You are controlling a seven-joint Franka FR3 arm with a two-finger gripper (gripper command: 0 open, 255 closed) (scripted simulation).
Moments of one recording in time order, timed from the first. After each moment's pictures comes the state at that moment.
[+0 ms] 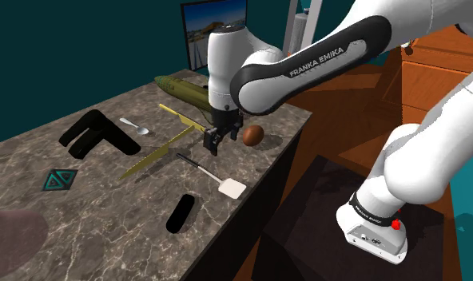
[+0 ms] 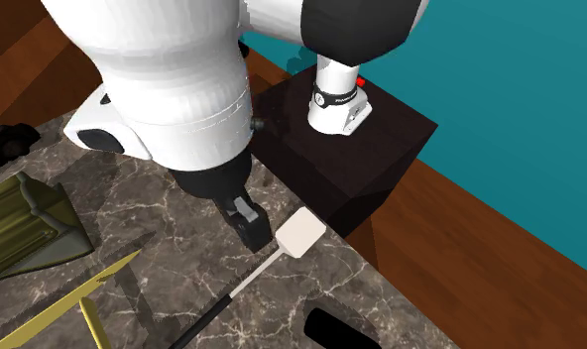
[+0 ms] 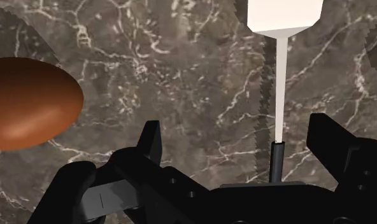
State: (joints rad) arm 0.12 -0.17 0.34 -2.30 0.04 2.19 0.42
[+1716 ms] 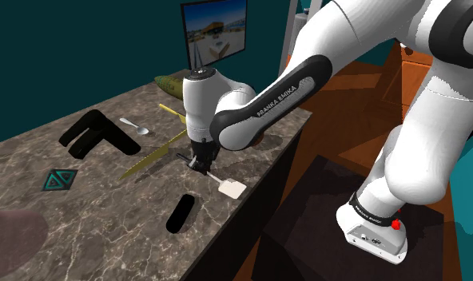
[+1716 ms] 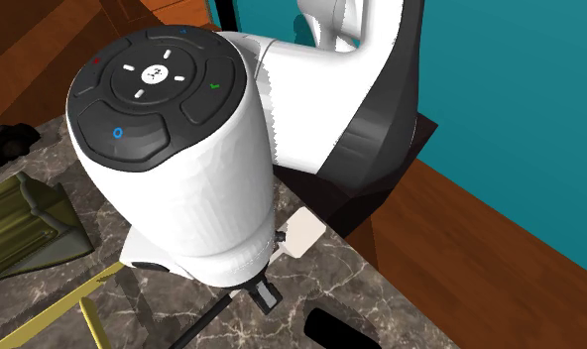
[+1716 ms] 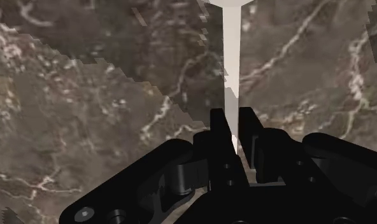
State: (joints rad) arm 0.15 0.11 0.39 -2.21 -0.11 2.37 0.56
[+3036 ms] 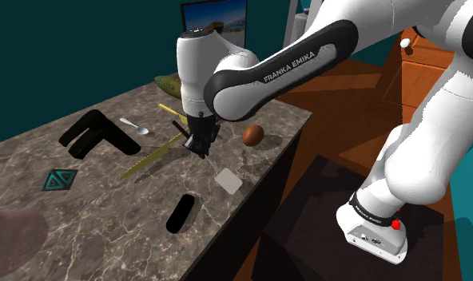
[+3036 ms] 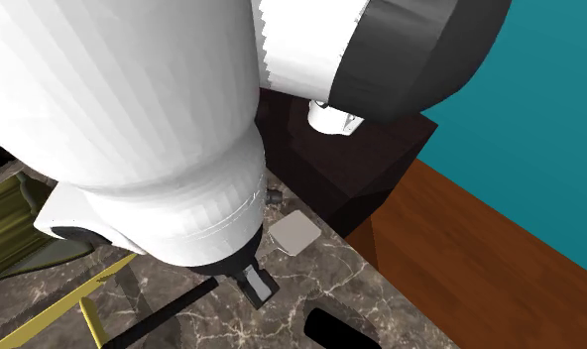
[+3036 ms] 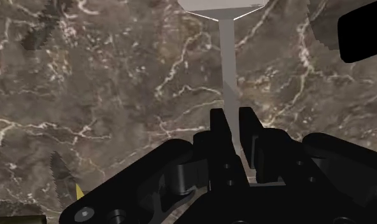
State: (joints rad) arm 0.15 0.00 0.39 -2.12 -0.04 2.18 0.51
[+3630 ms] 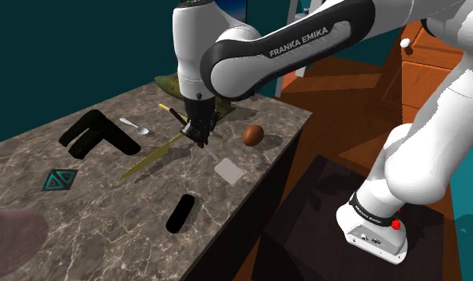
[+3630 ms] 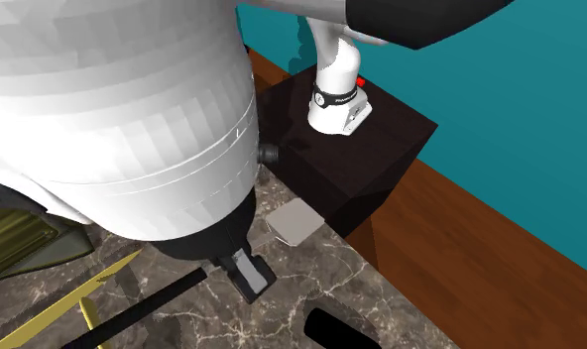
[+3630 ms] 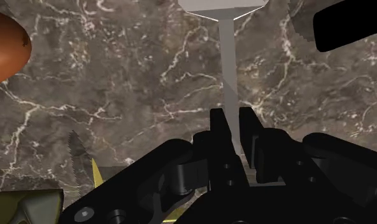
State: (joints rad) arm 0.15 -0.04 0.39 -2.04 -0.02 2.06 0.49
